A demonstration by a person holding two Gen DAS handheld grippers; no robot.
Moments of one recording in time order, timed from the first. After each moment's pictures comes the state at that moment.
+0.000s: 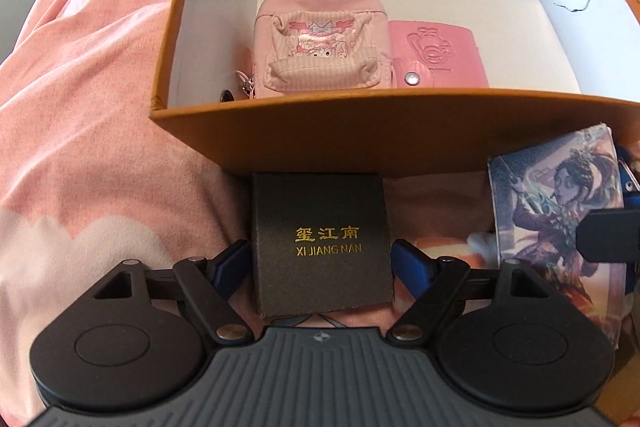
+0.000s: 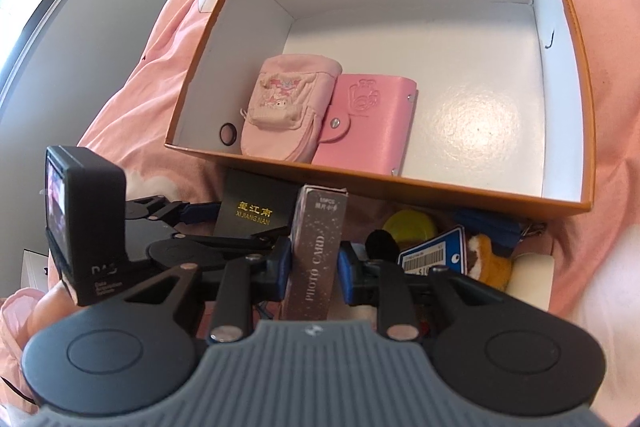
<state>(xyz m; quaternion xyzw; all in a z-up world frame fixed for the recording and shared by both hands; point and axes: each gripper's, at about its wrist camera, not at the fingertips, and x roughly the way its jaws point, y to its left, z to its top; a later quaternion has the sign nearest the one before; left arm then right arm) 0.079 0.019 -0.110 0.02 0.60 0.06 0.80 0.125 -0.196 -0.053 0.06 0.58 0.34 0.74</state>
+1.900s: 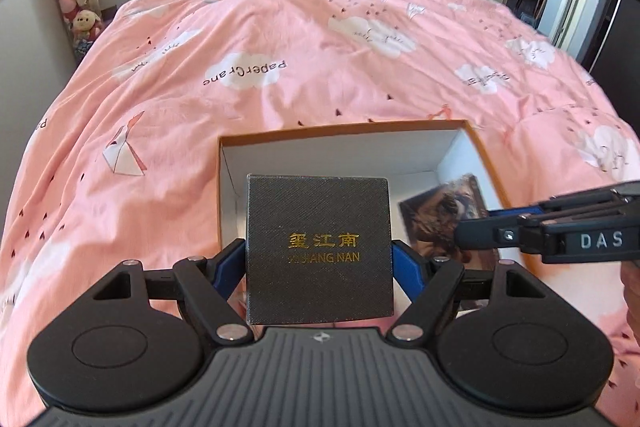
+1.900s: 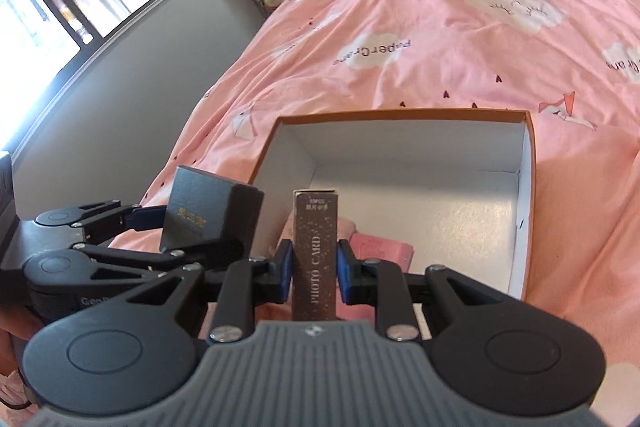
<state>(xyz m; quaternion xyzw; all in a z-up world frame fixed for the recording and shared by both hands) 0.130 0.011 0.042 0.00 0.44 -0.03 0.90 0.173 -0.209 0.036 0.09 0.46 0.35 0.81</state>
